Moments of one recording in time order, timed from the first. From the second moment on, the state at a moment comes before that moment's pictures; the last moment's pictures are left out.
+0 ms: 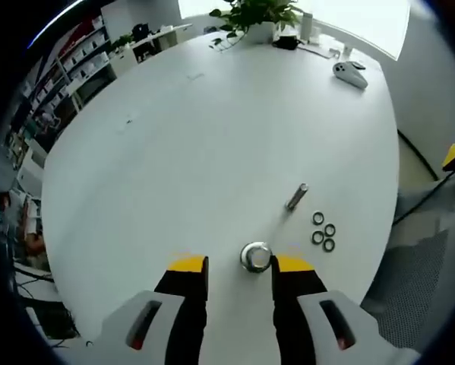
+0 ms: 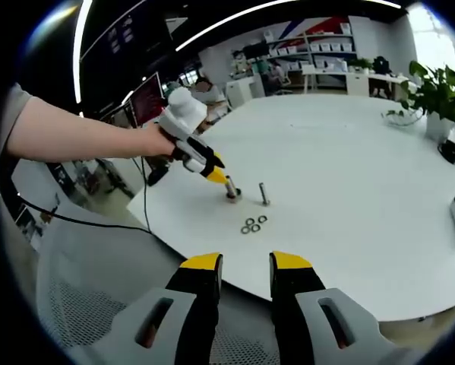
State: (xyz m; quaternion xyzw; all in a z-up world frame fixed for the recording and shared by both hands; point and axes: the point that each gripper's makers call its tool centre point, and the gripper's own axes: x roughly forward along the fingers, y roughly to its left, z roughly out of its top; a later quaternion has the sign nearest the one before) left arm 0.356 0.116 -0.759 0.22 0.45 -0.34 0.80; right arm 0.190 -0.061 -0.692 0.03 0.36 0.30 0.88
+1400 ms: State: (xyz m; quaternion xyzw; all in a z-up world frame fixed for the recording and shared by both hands) left arm 0.230 0.174 -0.678 0.06 0.37 -0.26 0.89; right arm 0.180 -0.051 -0.697 0.02 0.37 0.33 0.87
